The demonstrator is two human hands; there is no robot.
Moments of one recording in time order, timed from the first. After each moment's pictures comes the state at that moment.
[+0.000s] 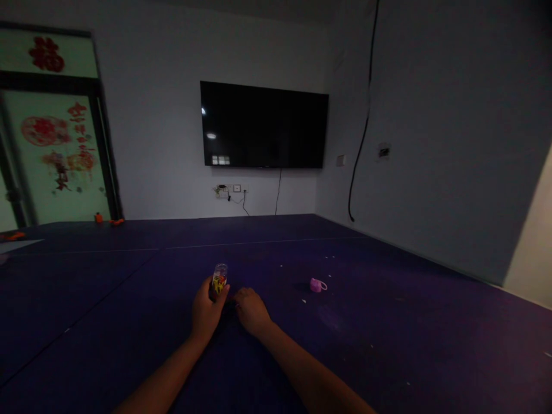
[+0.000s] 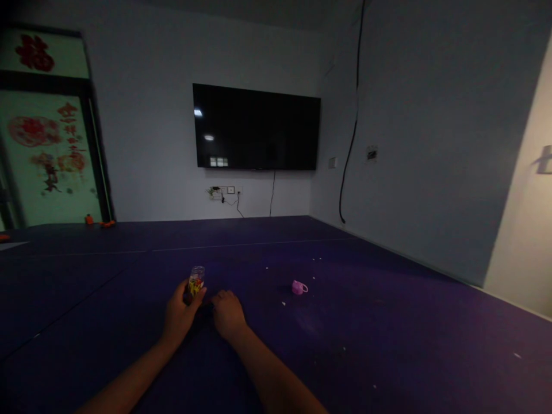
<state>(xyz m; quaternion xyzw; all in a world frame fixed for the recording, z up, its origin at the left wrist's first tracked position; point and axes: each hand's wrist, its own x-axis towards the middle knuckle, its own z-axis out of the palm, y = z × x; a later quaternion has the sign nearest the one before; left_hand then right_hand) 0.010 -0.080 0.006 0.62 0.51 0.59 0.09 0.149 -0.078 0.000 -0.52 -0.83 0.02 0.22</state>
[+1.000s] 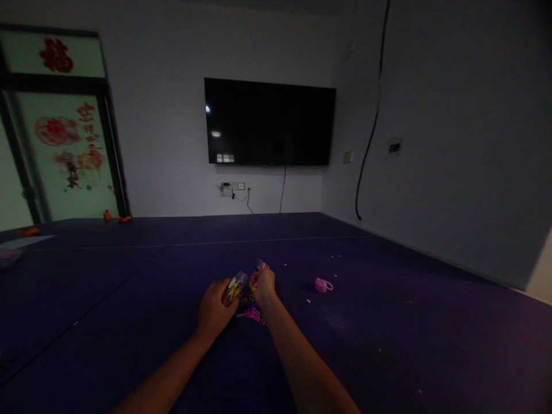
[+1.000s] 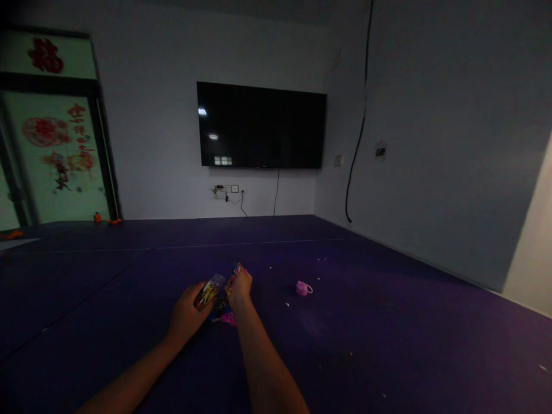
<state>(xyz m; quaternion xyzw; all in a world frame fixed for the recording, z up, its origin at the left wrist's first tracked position) 0.010 -0.075 -0.004 0.73 0.49 0.48 -0.02 0.135 -0.019 0.025 -0.42 -0.28 0.47 0.72</state>
